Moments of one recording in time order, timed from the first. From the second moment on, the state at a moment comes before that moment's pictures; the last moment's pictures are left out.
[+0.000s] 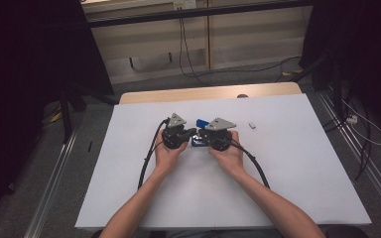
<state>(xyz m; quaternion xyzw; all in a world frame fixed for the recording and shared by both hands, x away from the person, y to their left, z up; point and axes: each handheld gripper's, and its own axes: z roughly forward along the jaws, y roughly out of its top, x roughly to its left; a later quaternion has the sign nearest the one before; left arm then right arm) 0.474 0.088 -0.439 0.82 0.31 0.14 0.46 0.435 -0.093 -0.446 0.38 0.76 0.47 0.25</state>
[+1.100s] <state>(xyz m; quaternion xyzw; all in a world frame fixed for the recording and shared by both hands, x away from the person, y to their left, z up) 0.472 0.089 -0.447 0.82 0.30 0.15 0.46 0.435 -0.087 -0.445 0.40 0.73 0.47 0.28</state>
